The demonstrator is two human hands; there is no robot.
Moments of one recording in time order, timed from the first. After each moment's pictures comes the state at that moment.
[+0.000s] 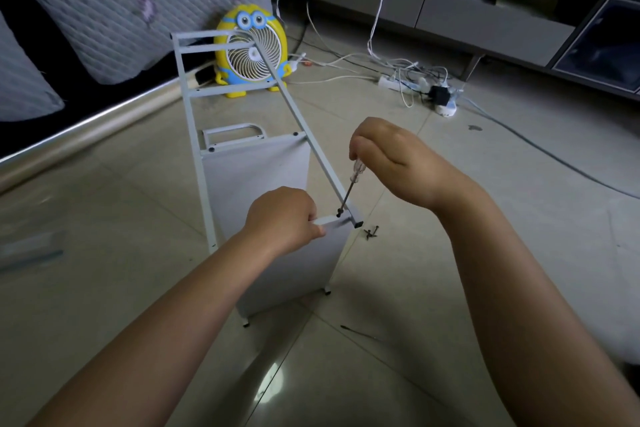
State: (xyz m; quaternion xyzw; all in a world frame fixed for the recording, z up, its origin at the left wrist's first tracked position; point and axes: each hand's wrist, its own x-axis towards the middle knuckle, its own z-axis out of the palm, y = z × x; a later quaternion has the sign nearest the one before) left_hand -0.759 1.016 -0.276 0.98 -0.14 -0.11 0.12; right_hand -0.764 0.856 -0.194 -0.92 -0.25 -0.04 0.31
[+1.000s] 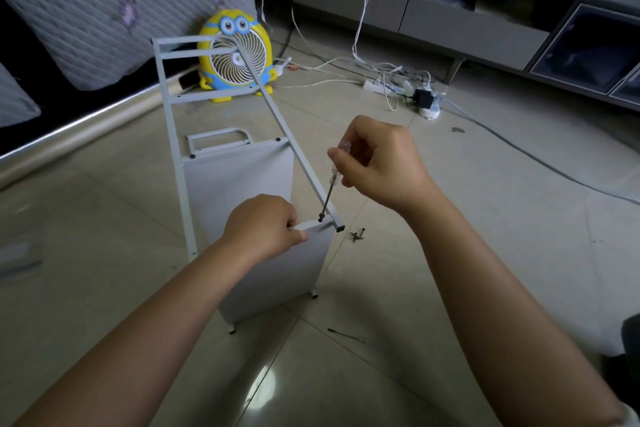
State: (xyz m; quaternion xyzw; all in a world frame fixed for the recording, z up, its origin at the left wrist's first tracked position) left_hand -0.761 1.017 -0.275 0.98 -0.13 -0.11 0.13; right_hand -0.767 0.856 -0.200 -0.90 -0.18 -0.15 0.36
